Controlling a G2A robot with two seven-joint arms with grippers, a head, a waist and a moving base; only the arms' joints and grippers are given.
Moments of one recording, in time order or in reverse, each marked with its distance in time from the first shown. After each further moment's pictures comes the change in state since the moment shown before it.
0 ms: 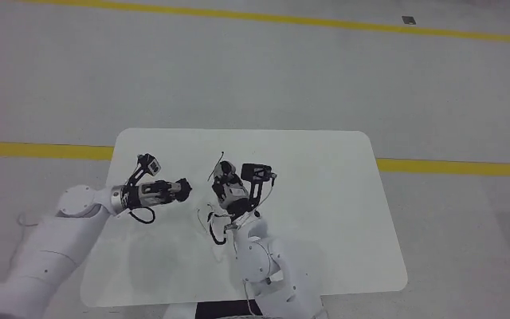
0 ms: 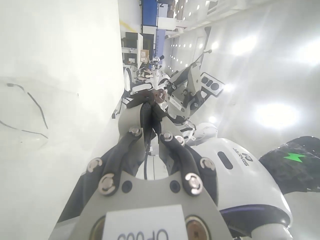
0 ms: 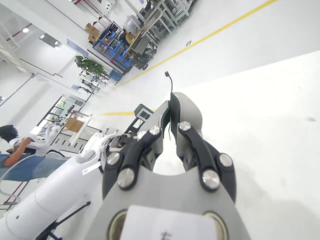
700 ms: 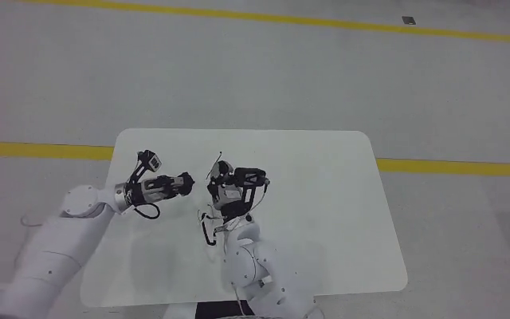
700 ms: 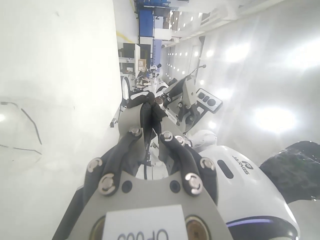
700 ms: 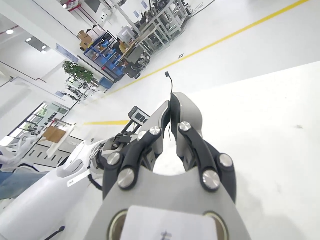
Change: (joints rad) left arm 0.015 -0.022 -0.022 -0.033 0.025 0.002 0.076; right arm 0.051 0.030 -0.100 0.052 -0.015 0.118 -0.146
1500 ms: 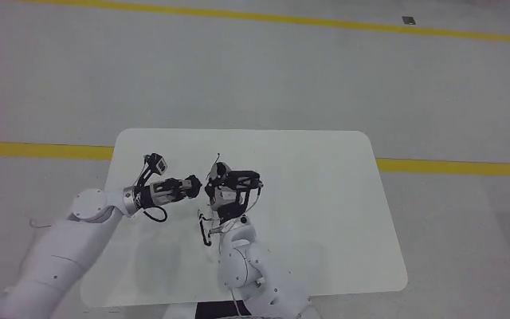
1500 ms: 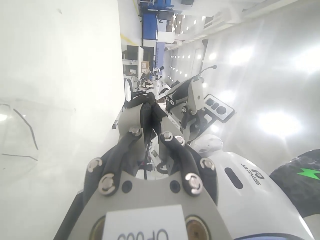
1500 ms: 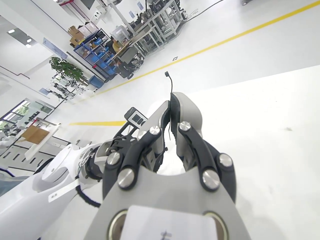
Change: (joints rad) left arm 0.022 -0.002 0.037 -0.049 0.031 0.003 0.086; right arm 0.025 0.000 -0.039 0.059 -0.053 0.045 -0.052
